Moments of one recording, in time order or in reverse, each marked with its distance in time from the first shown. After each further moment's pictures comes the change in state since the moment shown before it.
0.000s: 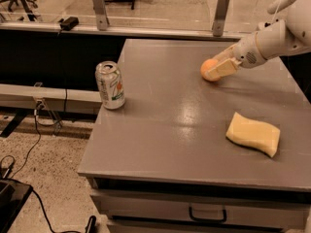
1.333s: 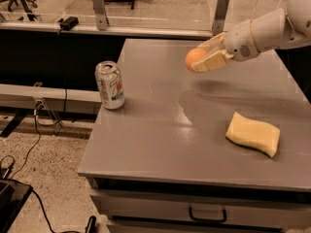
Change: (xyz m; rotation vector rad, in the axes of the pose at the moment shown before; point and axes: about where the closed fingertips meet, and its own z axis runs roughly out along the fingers) arm -0.066 0.054 -0.016 -0.076 -0.140 -0.157
